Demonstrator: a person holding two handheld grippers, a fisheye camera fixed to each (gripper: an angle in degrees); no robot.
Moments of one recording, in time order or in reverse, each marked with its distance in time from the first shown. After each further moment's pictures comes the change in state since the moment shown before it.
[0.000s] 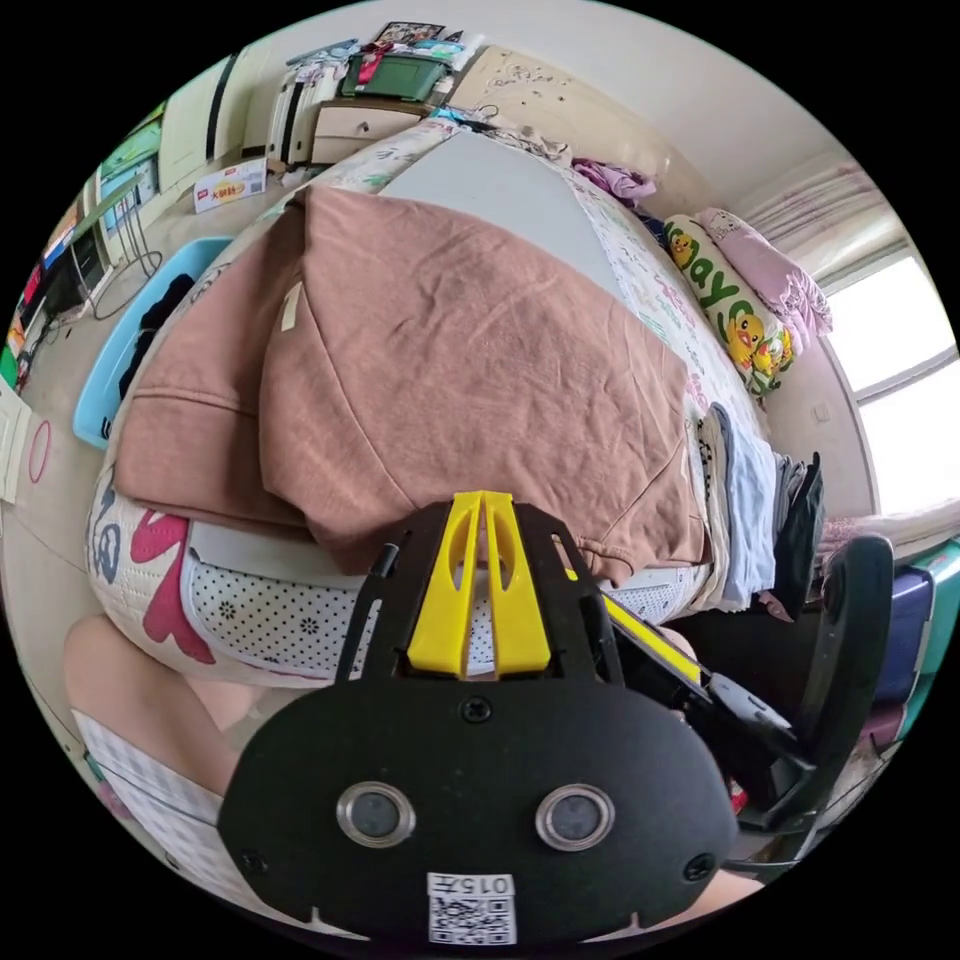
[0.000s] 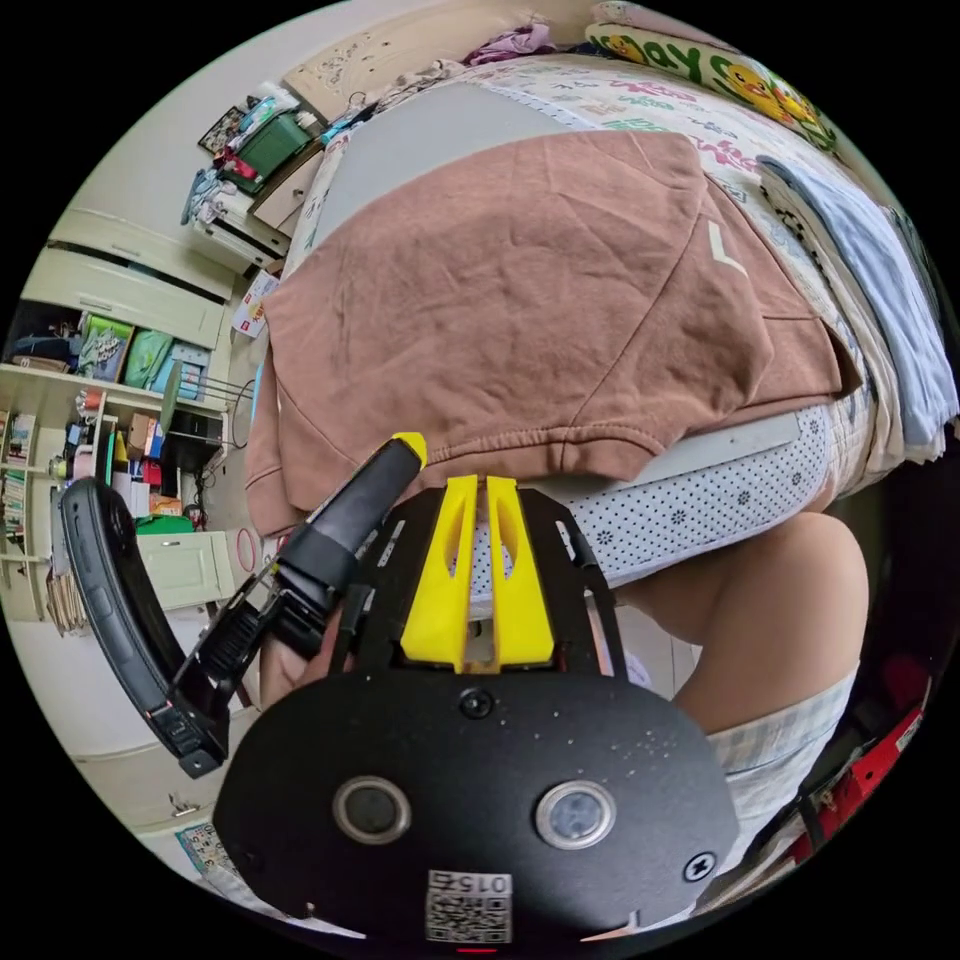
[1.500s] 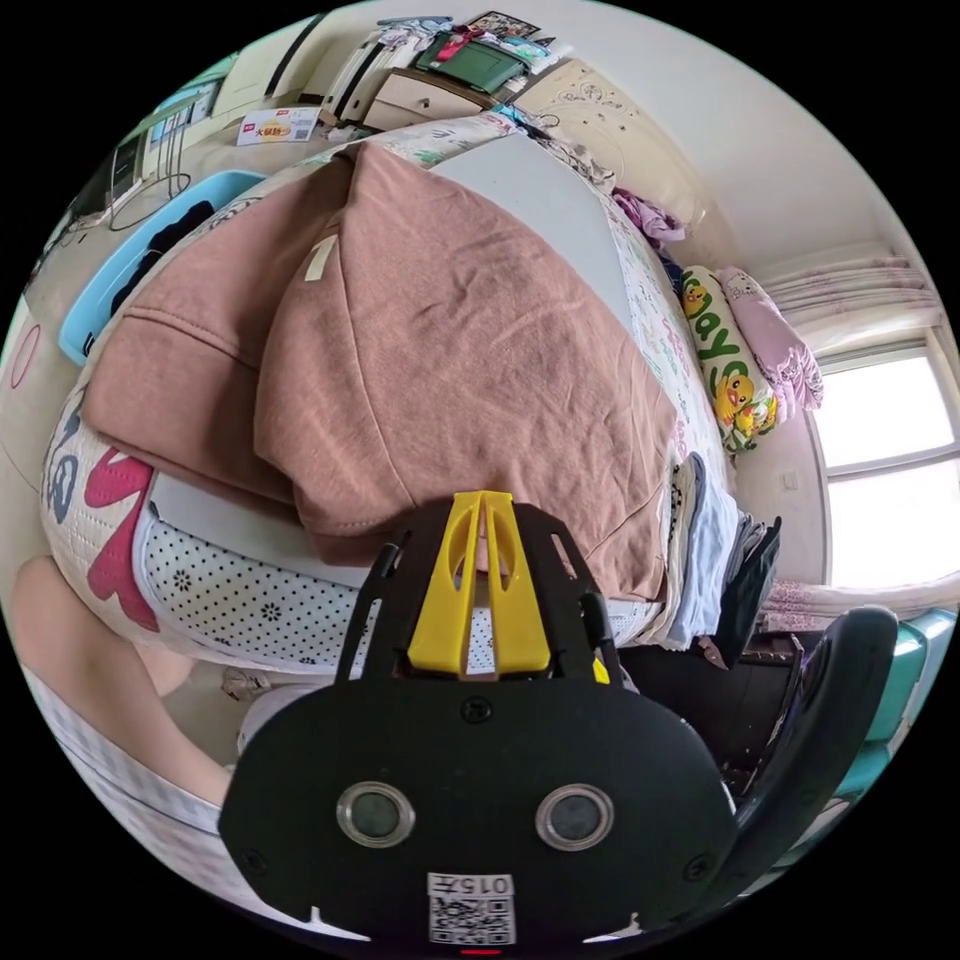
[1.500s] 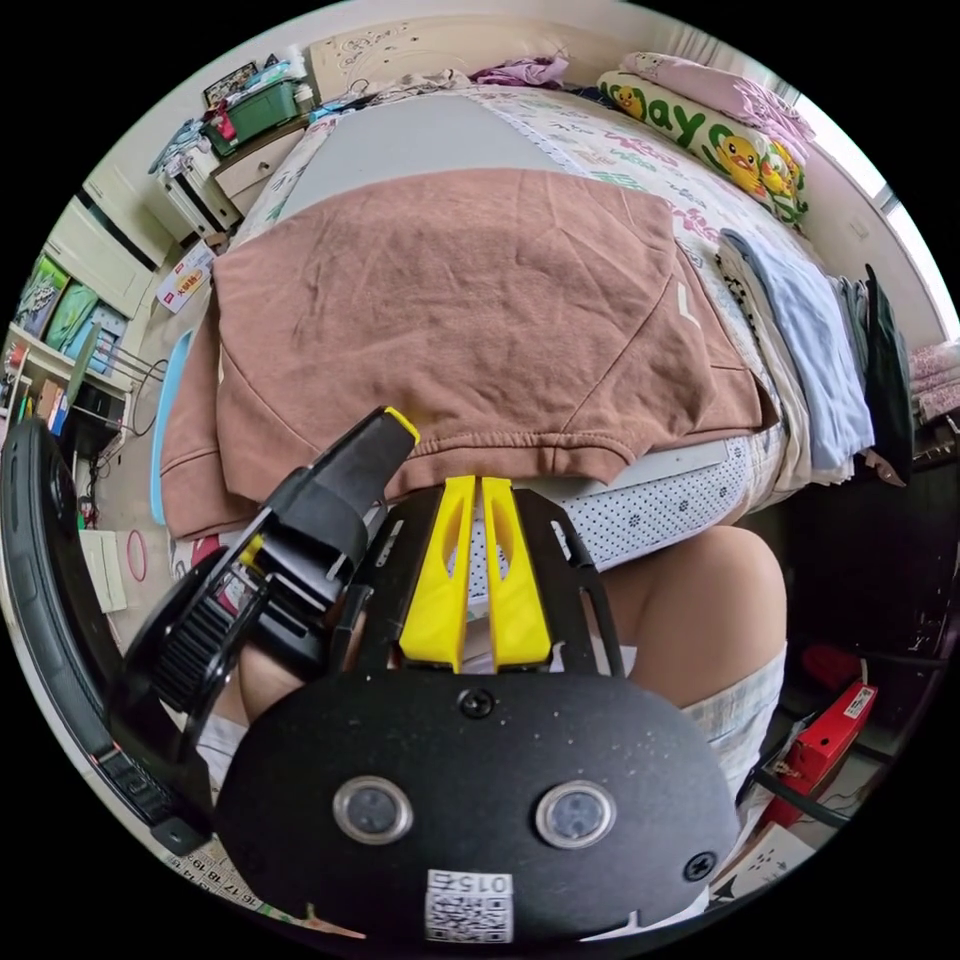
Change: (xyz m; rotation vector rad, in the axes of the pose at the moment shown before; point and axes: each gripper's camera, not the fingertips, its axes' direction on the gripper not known) left arm 0.000 -0.021 0.026 -0.003 0.159 -0.212; right arm -0.111 0.053 0.099 0.076 0.356 -0.060
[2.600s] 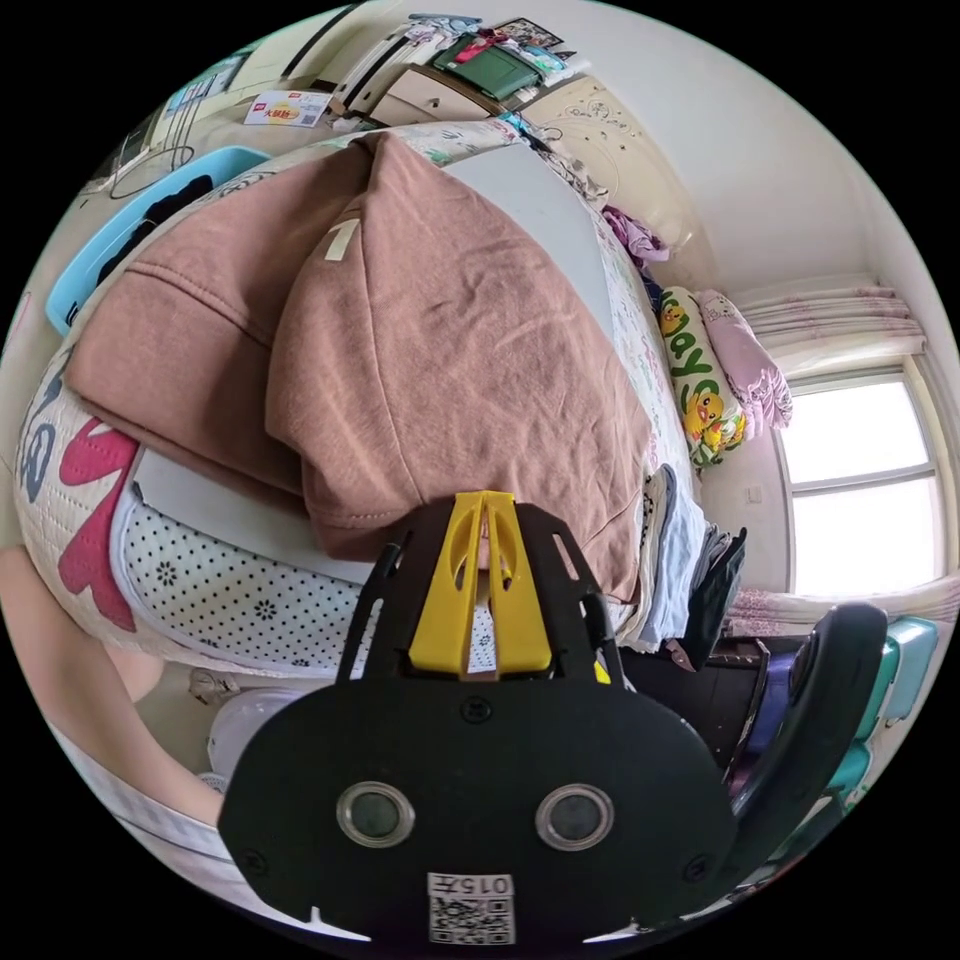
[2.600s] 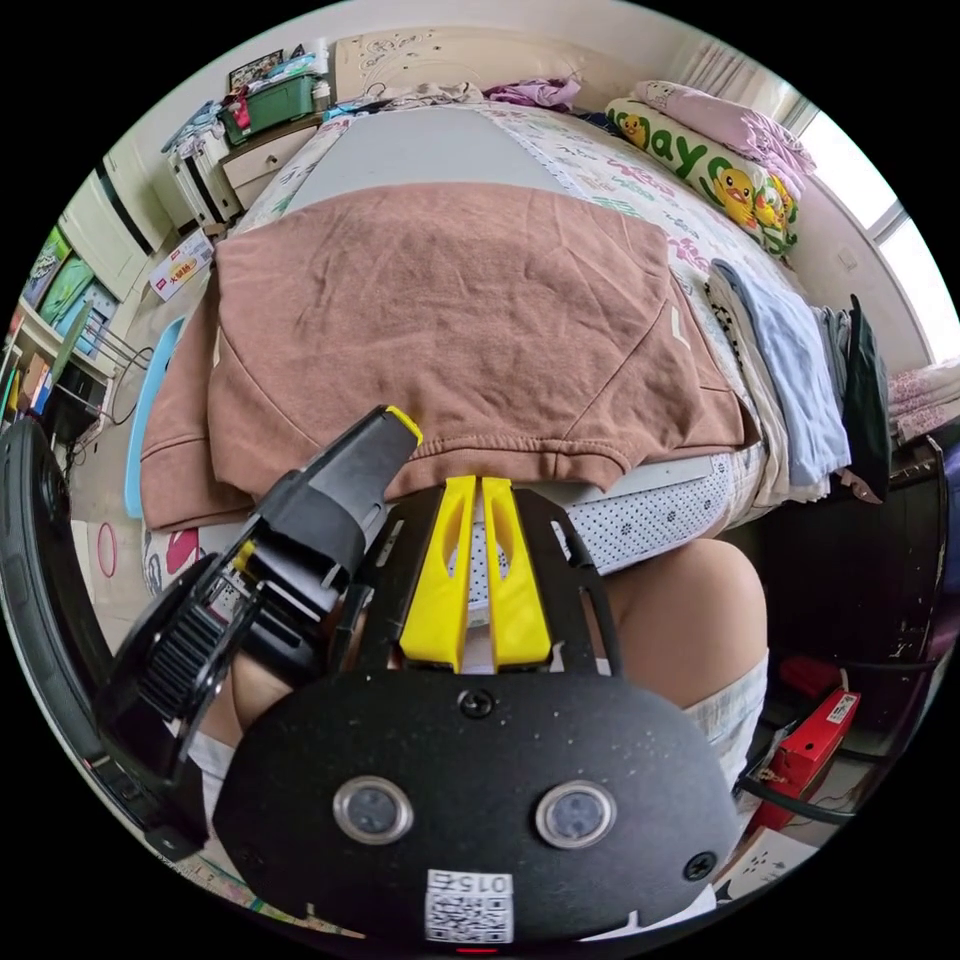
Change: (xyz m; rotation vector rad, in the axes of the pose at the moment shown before) left arm 0.017 -0.019 0.042 0.011 0.111 -0.021; right arm -0.065 0.014 0.025 0.058 0.085 -0.034
